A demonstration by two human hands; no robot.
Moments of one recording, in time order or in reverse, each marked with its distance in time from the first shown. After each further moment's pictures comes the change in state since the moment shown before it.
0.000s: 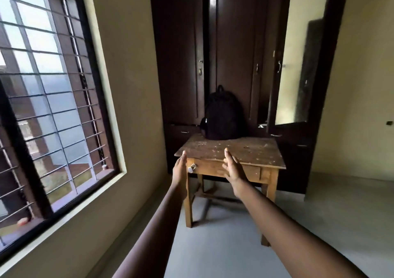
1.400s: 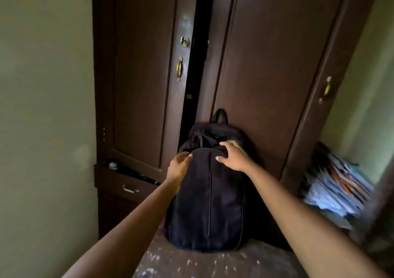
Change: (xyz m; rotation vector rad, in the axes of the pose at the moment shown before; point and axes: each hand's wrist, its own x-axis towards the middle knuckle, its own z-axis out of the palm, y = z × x) left_hand 0.936 -0.051 0.274 0.148 0.041 0.043; right_hand 0.996 -0.093 0.022 -1.285 -0.157 -0.438
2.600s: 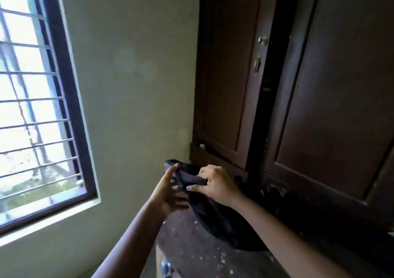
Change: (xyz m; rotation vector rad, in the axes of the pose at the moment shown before) left_hand -0.271 0.005 -0.128 -0.379 0.340 -0.361; right_hand -0.207 -0.150 0.063 0.466 -0.051 -0.904
